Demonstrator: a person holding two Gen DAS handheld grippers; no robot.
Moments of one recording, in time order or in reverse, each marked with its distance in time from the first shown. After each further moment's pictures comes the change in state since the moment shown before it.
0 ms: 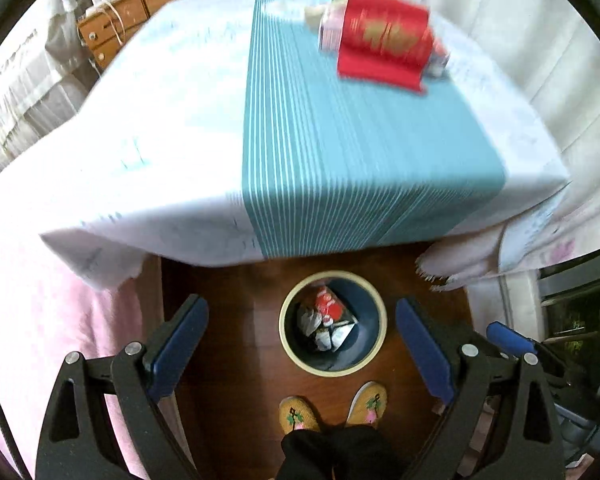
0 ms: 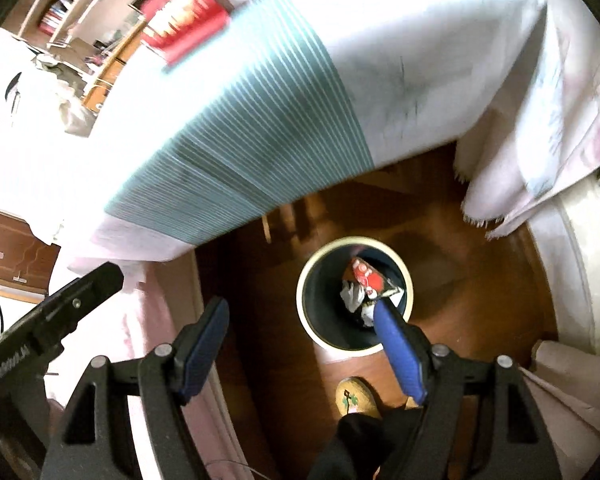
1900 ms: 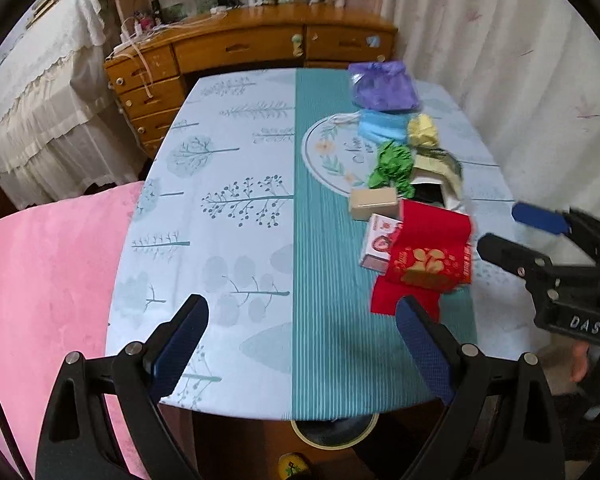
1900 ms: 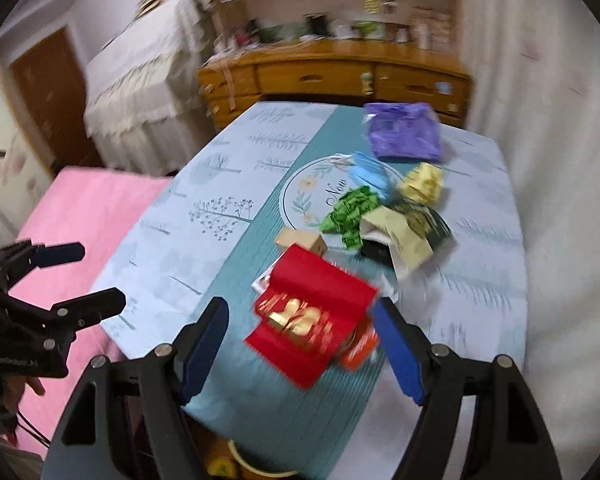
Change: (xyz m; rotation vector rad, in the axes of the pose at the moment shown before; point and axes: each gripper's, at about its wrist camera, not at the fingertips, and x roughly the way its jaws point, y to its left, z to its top) left arm -0.049 0.032 0.194 -0.106 -0.116 0.066; right arm -0.048 0.145 0.258 -0.759 -0.116 0.015
